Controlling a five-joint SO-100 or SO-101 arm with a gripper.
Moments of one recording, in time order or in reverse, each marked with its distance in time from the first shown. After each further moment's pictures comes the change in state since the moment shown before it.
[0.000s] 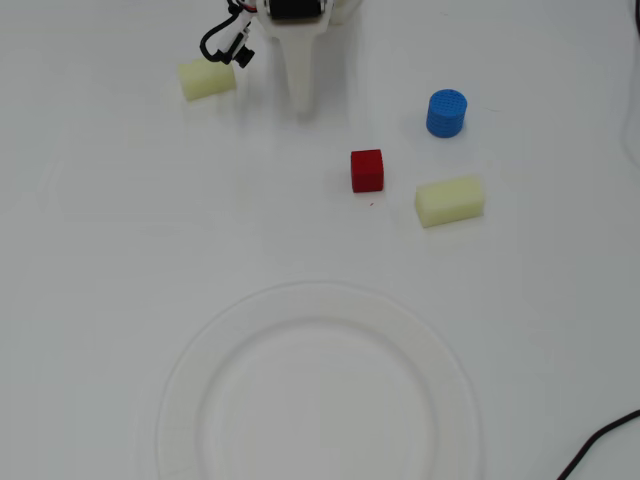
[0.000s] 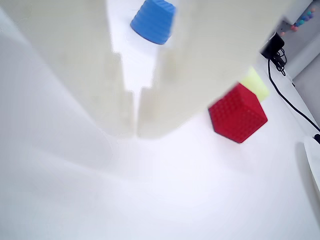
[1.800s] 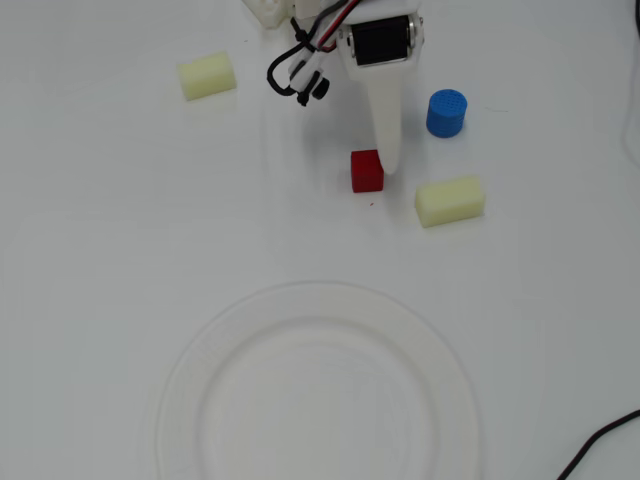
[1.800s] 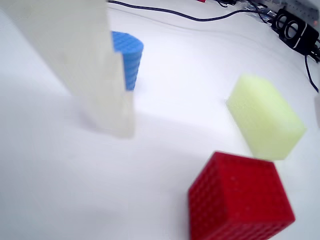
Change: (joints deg) arm -19.2 -68.9 -43.4 -18.5 13.7
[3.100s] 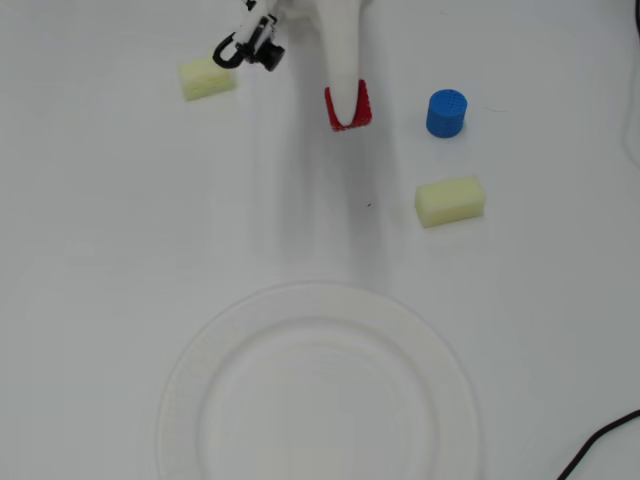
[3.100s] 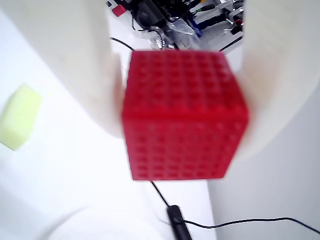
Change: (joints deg) arm 10.7 24.3 4.6 -24.1 -7.9
